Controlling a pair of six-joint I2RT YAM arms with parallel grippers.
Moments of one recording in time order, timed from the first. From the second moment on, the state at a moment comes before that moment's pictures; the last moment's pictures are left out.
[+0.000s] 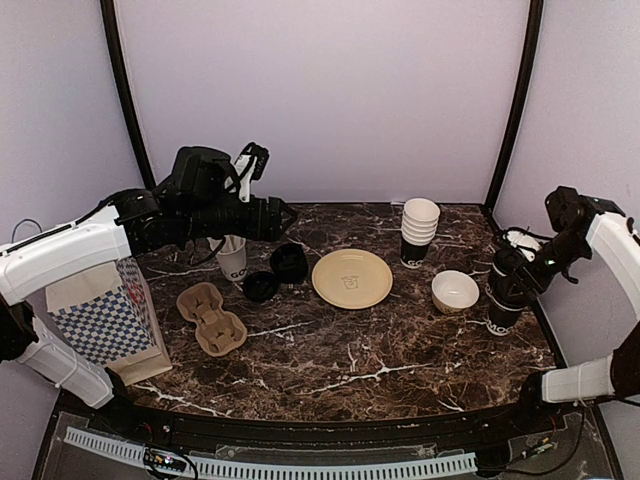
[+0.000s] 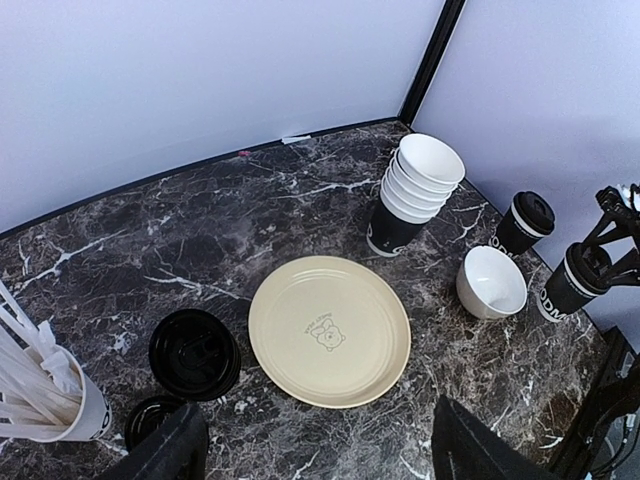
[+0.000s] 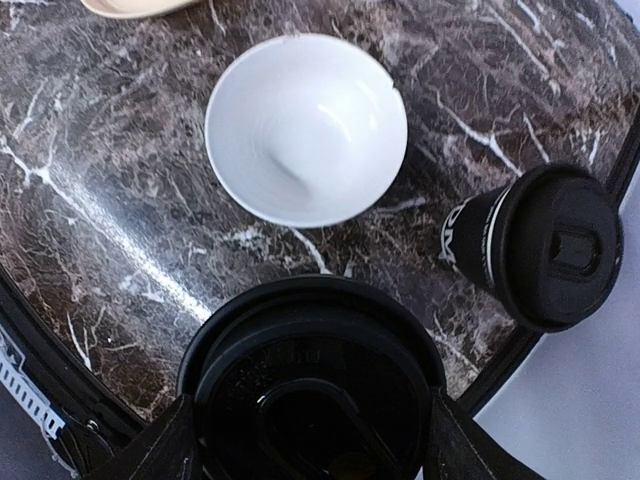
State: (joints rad) left arm -0.83 1.38 1.29 -0.36 -0.13 -0.31; right arm -0.12 1.17 1.13 -1.26 -0.28 -0.82
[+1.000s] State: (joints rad) left arm -0.83 1.37 1.37 -0.72 -0.16 -0.34; right arm -0.08 1.16 1.15 -1.23 -0.45 -0.82
